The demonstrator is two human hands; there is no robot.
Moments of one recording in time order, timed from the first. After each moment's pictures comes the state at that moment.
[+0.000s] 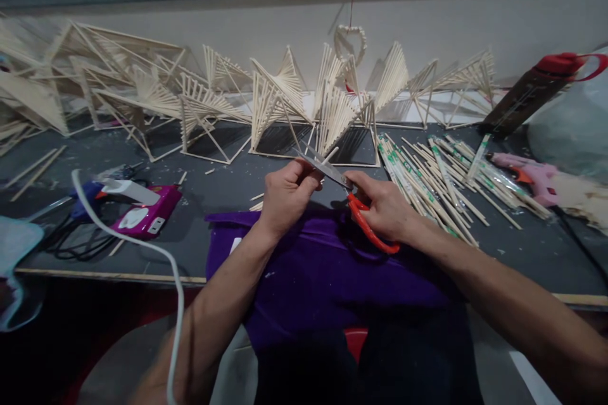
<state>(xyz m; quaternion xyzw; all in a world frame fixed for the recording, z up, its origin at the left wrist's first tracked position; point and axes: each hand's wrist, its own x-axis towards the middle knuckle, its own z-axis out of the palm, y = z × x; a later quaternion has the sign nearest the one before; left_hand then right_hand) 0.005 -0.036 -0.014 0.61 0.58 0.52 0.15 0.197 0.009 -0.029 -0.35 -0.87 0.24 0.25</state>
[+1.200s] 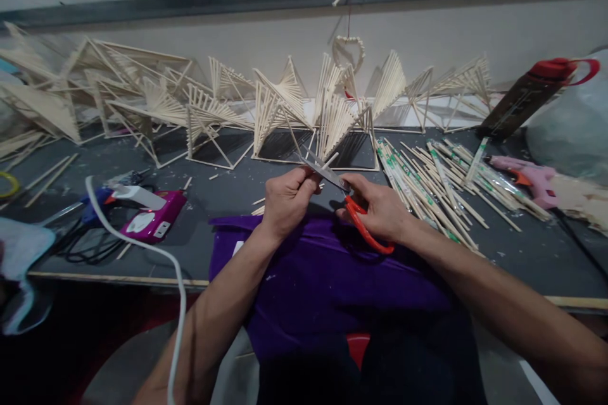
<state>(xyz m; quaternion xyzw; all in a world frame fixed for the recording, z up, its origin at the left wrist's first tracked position) 0.005 -0.038 -0.011 0.65 0.58 0.48 0.10 0.195 0.008 -0.027 -0.37 -0.86 0.26 0.23</state>
